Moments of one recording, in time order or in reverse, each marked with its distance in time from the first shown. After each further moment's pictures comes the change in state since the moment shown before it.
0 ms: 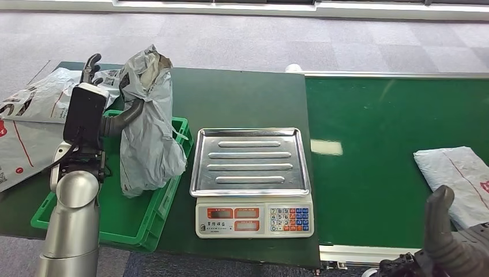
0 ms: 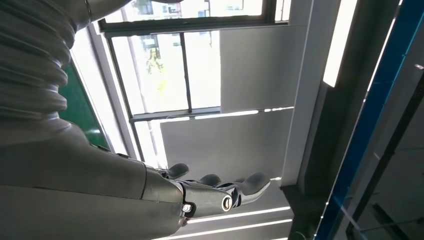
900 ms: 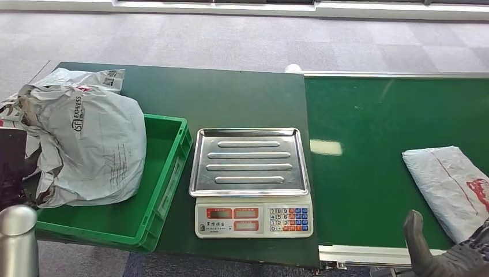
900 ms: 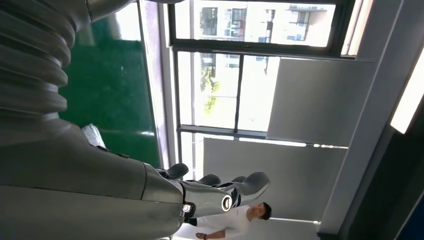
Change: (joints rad) left arm 0.194 0.238 0.377 0.152 -0.062 0.219 -0.042; right arm 0.206 -0.166 0.006 0.046 -0.083 -0.001 0.024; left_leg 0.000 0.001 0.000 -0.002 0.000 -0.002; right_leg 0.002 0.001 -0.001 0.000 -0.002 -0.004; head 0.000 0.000
